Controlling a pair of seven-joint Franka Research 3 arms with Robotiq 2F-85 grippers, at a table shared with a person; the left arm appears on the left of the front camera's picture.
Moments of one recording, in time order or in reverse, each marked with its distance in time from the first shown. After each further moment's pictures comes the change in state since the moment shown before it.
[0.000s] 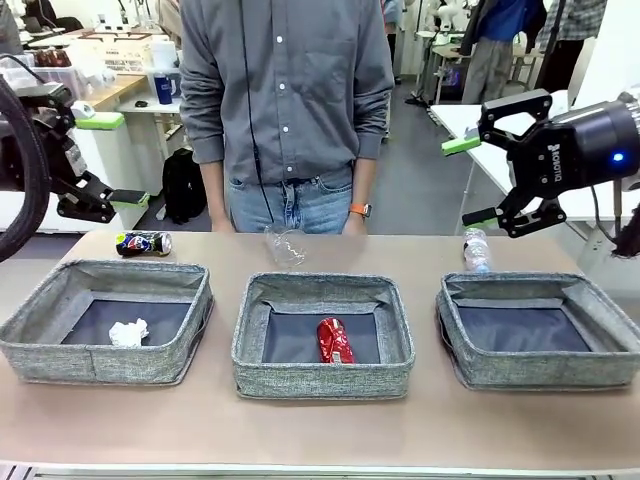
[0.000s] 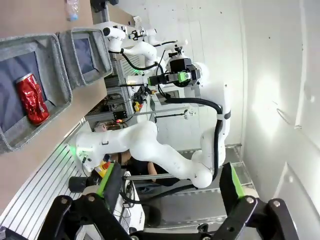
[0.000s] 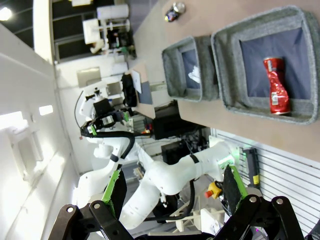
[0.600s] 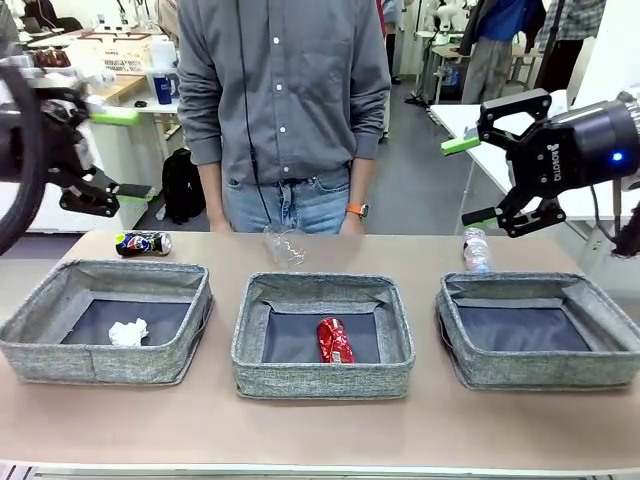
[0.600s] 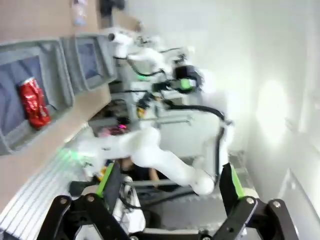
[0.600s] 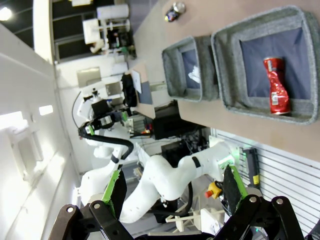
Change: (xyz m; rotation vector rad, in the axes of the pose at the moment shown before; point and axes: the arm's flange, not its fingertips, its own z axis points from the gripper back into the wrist) left arm -0.001 -0.003 -0.002 -0.017 -0.017 0.001; right arm 0.000 0.000 0.000 0.000 0.000 0.000
